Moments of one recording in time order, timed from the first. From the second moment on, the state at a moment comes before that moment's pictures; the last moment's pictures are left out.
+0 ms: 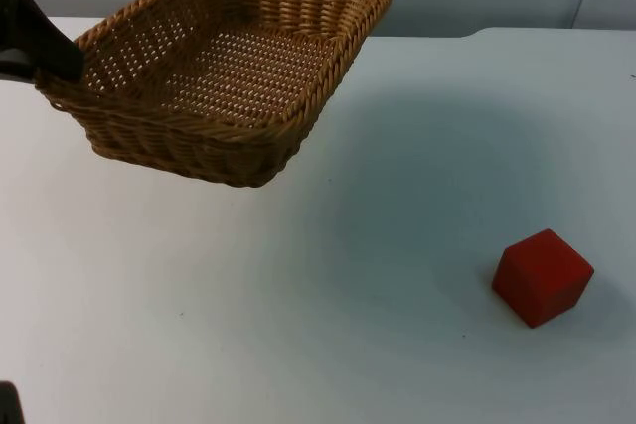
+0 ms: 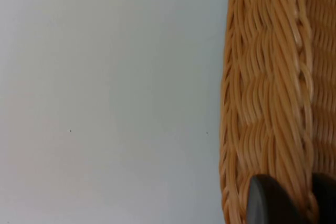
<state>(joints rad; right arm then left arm) -0.16 0.04 -0.52 0.00 1.08 0.02 0.08 1.71 -0.99 -1.08 0.74 0.86</state>
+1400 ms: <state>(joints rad) -0.16 0.04 -0.52 0.00 1.08 0.02 0.08 1.71 -0.99 -1.08 0.74 0.86</state>
